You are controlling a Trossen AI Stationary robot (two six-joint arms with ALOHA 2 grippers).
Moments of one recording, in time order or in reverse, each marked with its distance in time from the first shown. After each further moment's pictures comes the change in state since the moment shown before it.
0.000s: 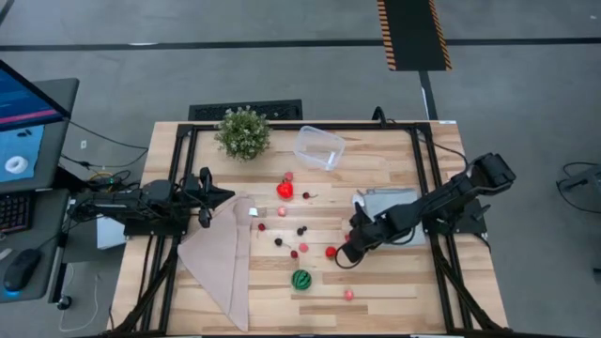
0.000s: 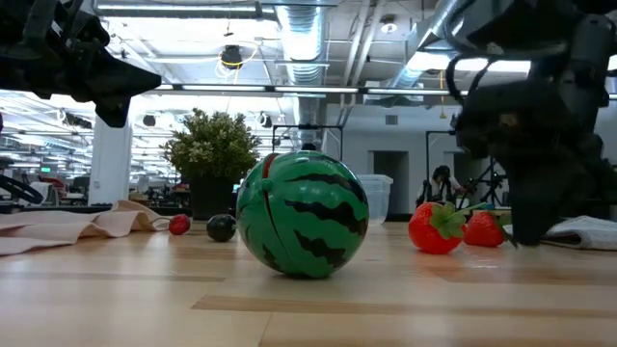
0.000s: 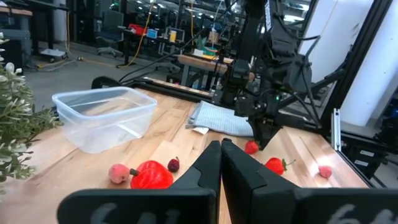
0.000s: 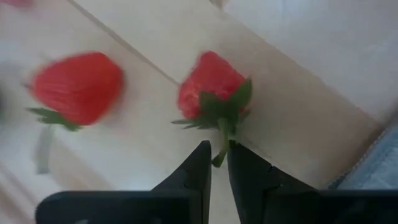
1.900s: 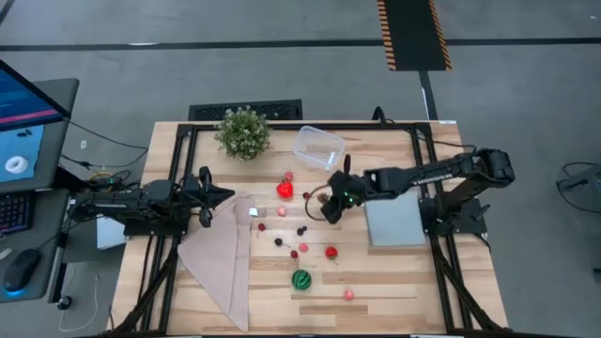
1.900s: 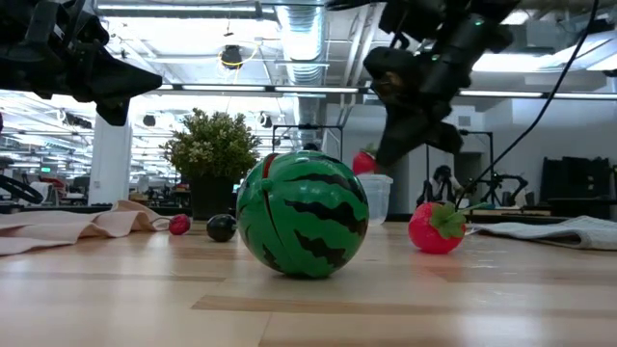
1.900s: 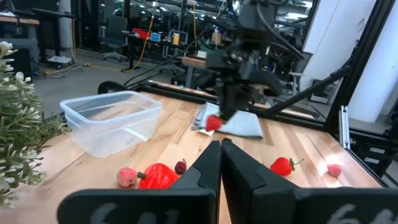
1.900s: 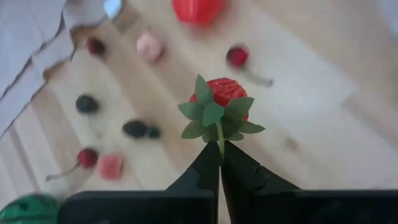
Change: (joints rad) left arm 0.000 0.000 -0.001 0.000 -0.015 0.034; right arm -0.390 -0.040 0.217 0.015 0.041 -0.586
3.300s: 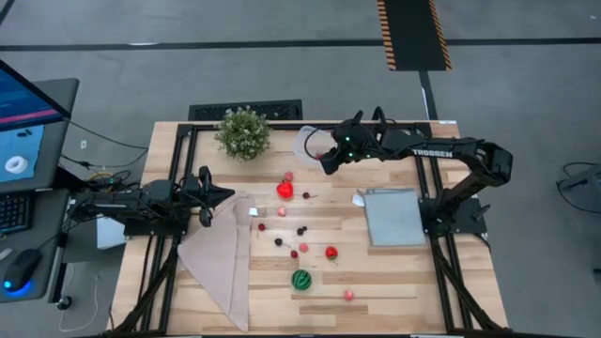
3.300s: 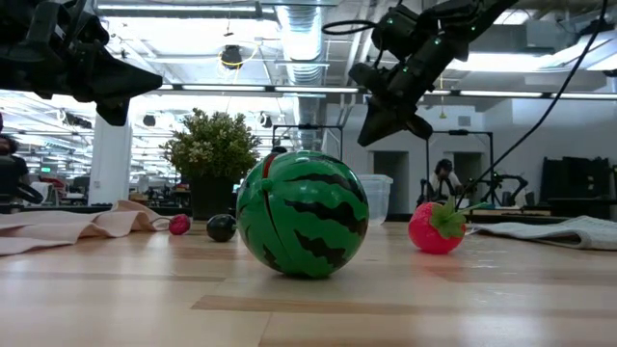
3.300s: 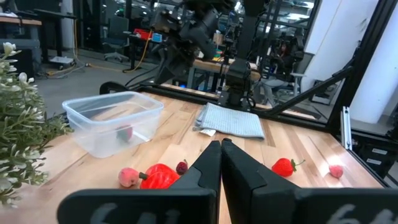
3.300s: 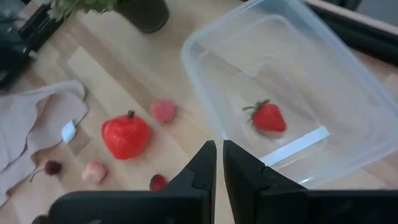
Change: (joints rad) left arm 0.000 0.000 0.000 0.002 -0.006 0.000; right arm -0.361 0.000 0.136 -0.011 -0.053 -0.221
